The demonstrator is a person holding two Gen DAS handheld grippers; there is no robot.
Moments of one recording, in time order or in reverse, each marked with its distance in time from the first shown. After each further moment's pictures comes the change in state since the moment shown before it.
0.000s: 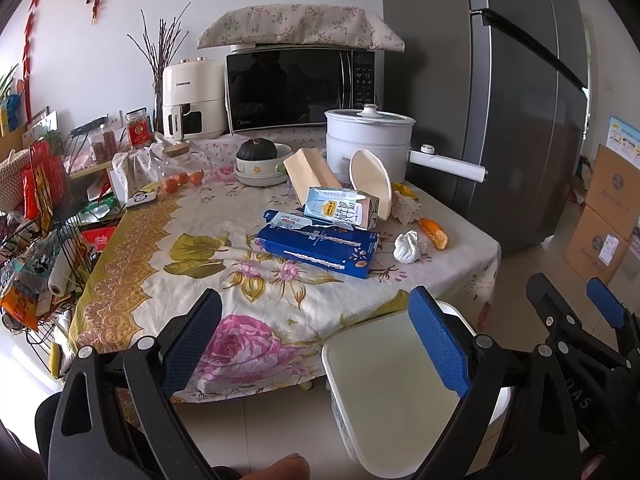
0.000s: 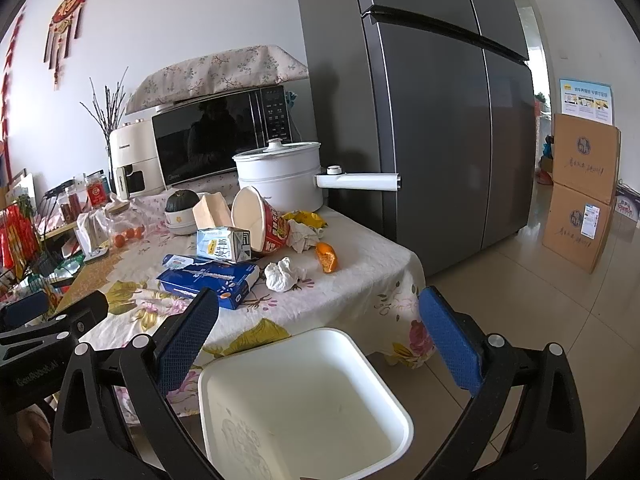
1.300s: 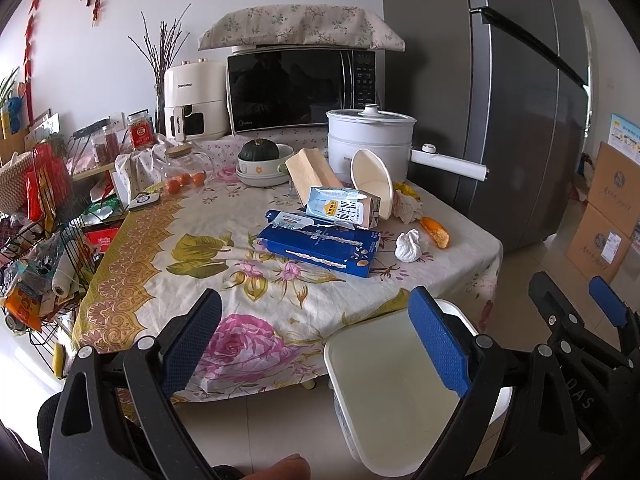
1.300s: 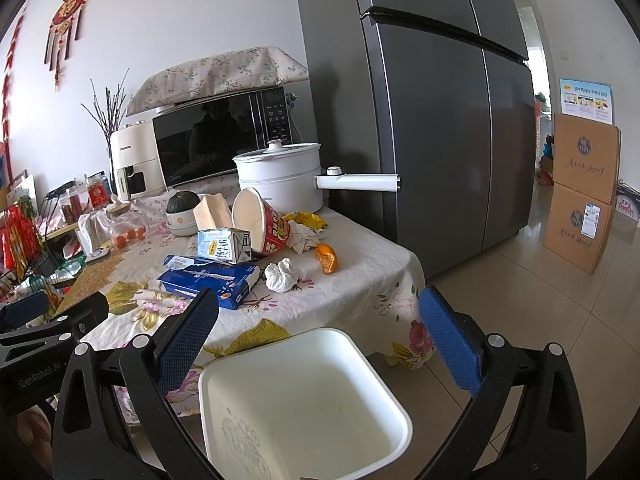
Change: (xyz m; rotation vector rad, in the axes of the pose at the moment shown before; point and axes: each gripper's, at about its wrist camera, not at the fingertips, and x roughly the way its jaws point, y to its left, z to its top) left arm -0.003 0.003 0.002 0.000 0.006 0.005; right arm -0.001 -0.002 -0.001 -0.003 -0.001 0.002
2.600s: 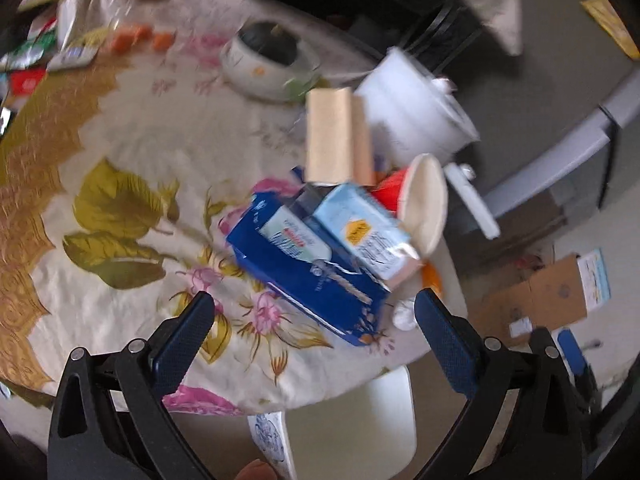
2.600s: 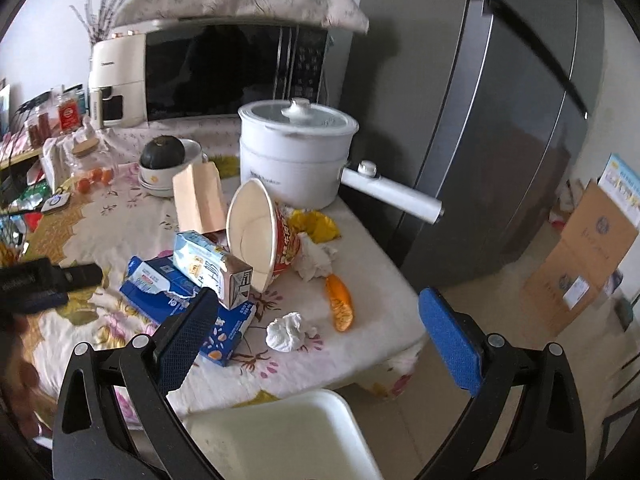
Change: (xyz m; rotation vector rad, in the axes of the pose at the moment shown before) left arm 0.209 0.116 0.101 -0.471 0.471 -0.331; right arm 0.144 0.091 0.116 -0.244 0.292 -0.124
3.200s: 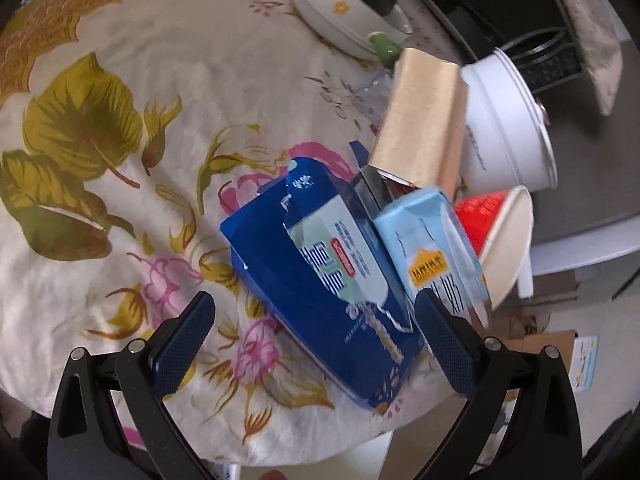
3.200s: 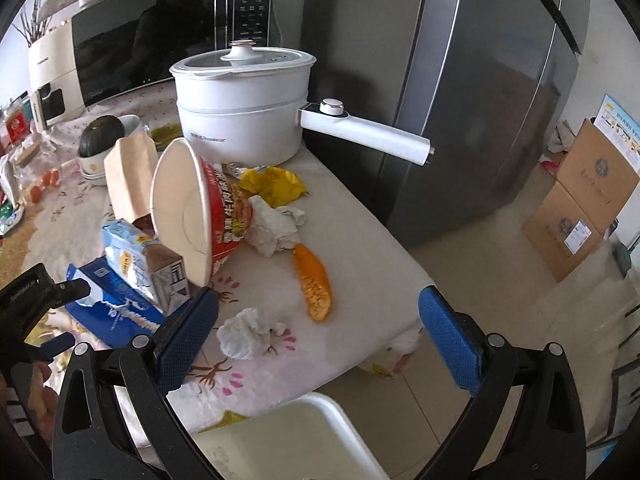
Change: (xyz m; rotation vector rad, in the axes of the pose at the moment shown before) left arm 0.087 0.036 0.008 -0.299 0.065 0.036; right arm 0.072 -0.028 -0.001 0.108 0.154 -0.063
